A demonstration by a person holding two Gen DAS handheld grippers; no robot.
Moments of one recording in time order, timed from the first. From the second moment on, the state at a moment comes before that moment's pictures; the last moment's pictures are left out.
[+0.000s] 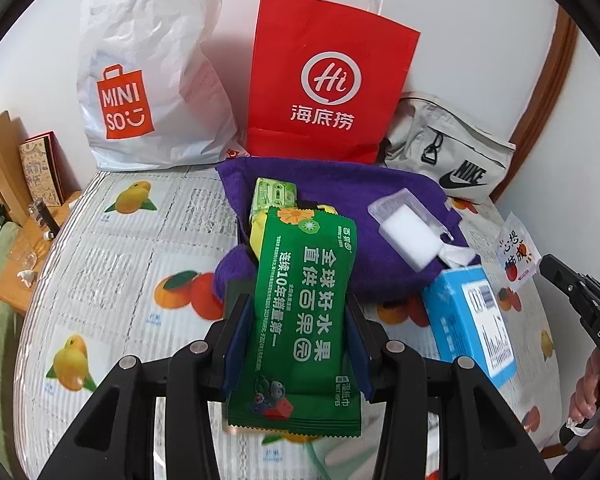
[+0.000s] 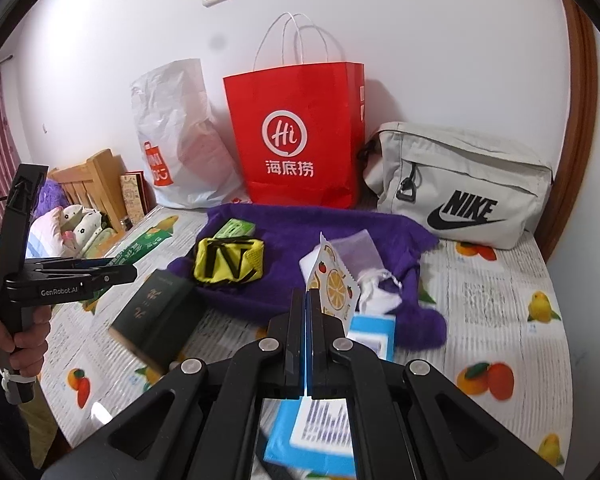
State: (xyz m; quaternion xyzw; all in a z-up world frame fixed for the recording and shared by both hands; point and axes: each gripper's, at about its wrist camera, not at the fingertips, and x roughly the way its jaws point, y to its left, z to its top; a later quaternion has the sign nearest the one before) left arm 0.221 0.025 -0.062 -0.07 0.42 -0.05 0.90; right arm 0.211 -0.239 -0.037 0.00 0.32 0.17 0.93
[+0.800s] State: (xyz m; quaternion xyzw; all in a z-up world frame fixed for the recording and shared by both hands) left arm 0.333 0.024 -0.091 -0.09 0.45 -0.04 0.89; right arm 0.327 -0.244 -0.071 -0.01 0.35 0.16 0.92
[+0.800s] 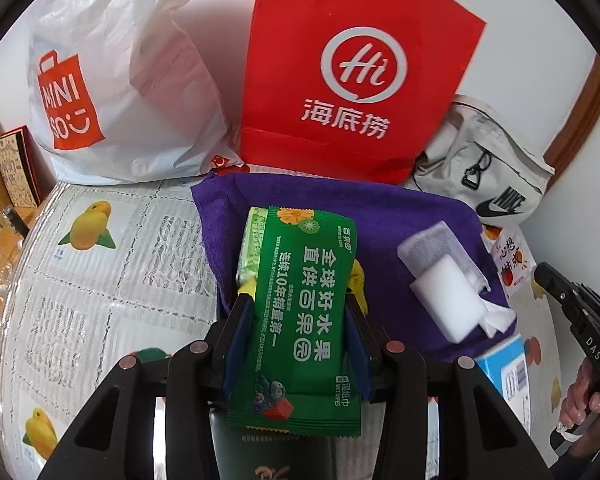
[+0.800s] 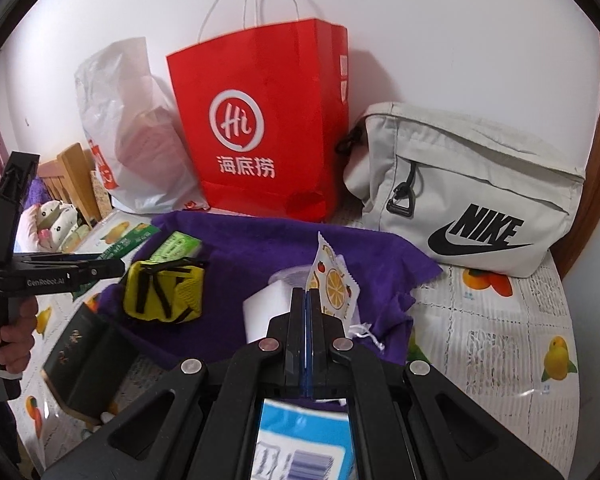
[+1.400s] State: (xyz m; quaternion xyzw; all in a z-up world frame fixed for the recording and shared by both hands) left arm 0.364 0.021 -0.119 -0.09 0.47 -0.05 0.87; right arm 0.364 -0.231 -0.111 -0.01 0.40 0.16 0.90
